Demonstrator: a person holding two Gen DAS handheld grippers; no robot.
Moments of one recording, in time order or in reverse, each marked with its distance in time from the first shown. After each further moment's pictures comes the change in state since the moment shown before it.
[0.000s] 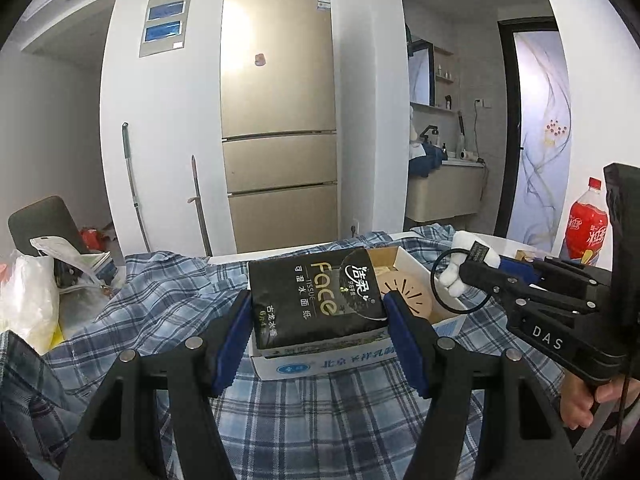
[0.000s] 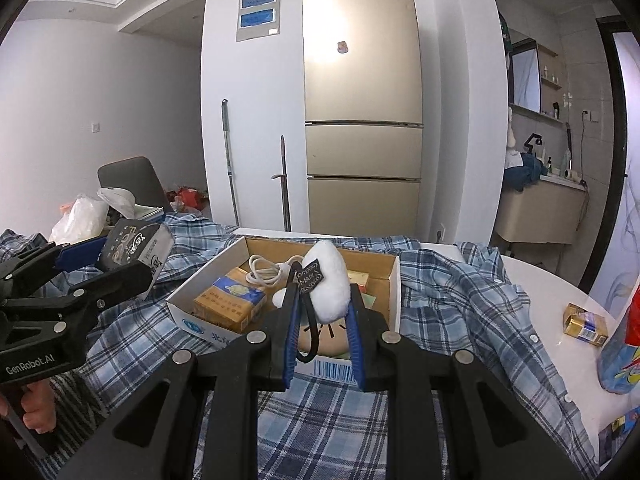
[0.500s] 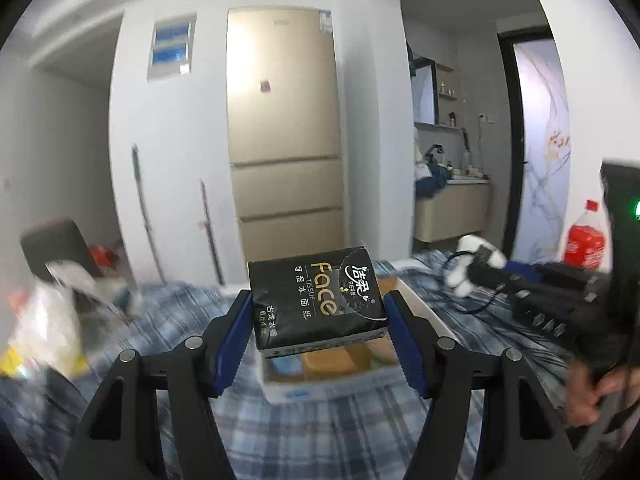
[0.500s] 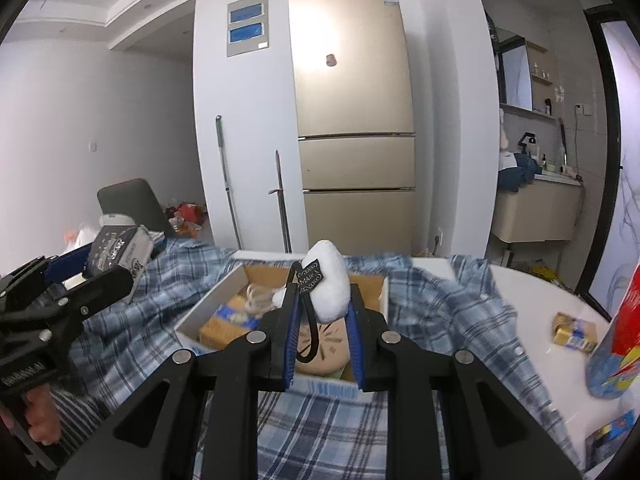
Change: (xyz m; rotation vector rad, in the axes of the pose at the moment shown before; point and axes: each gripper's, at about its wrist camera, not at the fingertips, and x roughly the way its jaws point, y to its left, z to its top) left arm -0.032 -0.017 0.033 0.039 -0.084 0.068; right arm -0.024 -0.019 0.035 0.044 -0.024 -0.009
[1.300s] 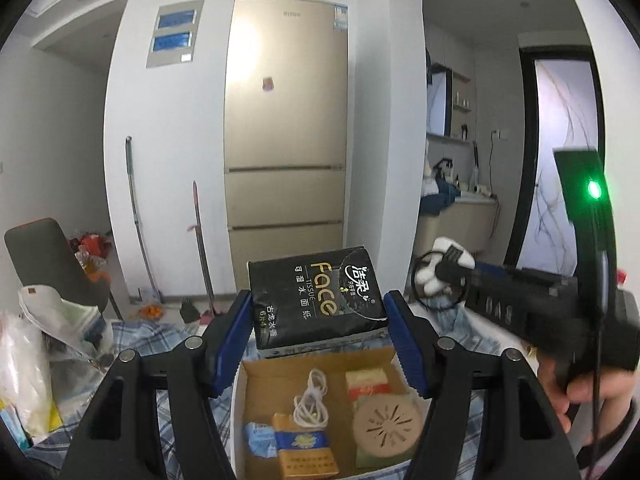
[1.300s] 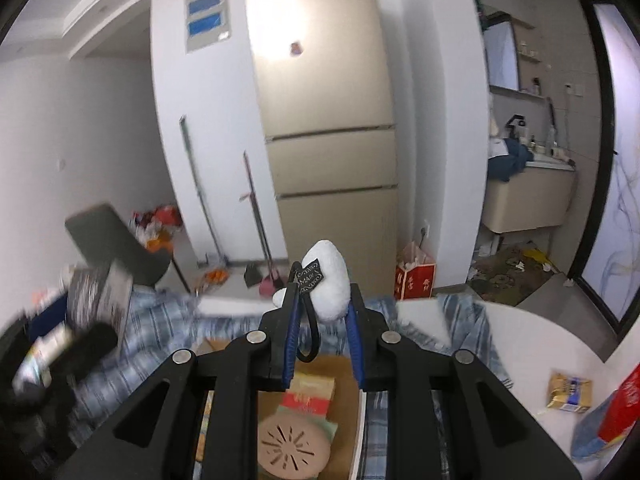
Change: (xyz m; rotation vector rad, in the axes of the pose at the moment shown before) left arm 0.098 0.006 0.075 -0.097 0.052 -0.036; right arm 0.097 -0.031 0.093 0.066 0.087 -0.044
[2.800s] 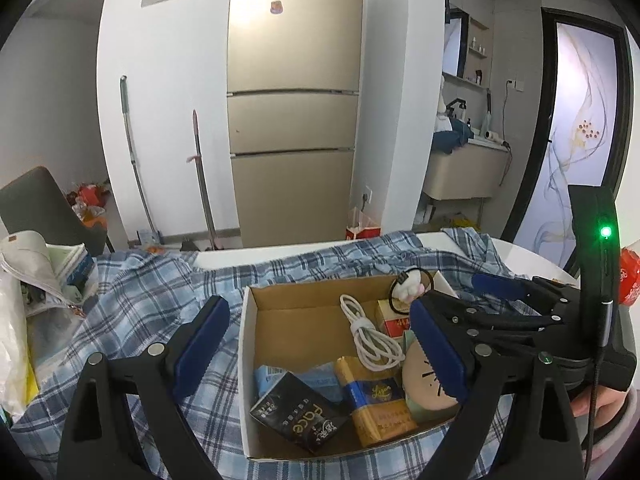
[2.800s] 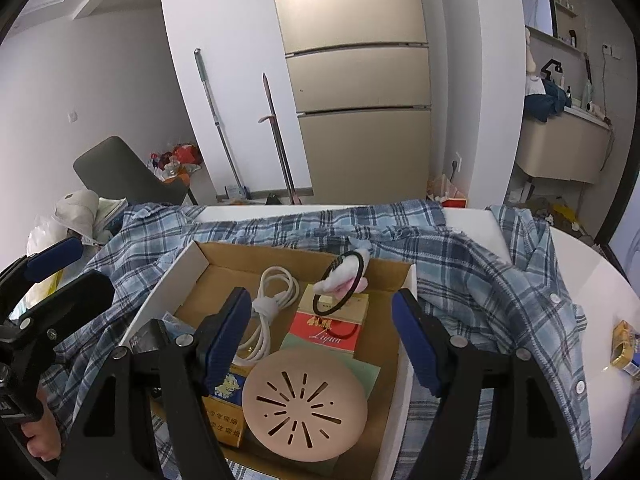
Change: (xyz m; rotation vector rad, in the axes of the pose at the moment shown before) left arm 0.051 0.033 -0.048 -0.022 0.214 0.002; right arm 0.067 0.002 -0.068 -0.001 0.225 0.087
